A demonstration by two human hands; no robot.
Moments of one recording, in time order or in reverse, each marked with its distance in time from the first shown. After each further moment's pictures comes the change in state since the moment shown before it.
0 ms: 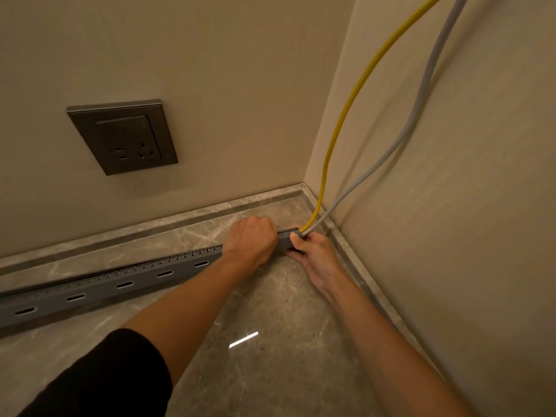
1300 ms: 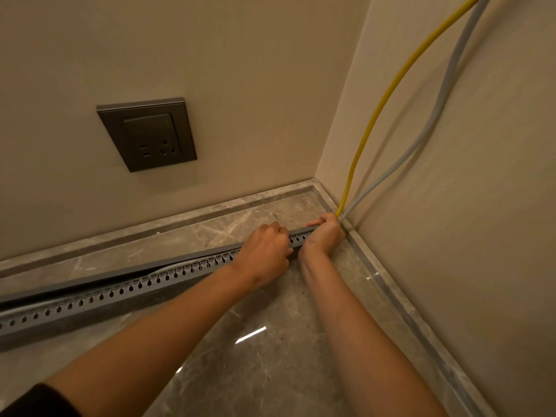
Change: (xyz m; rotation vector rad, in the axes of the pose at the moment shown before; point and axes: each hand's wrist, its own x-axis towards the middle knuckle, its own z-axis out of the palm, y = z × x) left_hand -0.042 -0.003 -0.017 -0.155 -0.067 0.154; right_hand 0.004 -0.012 0.056 0.292 0.790 -0.095
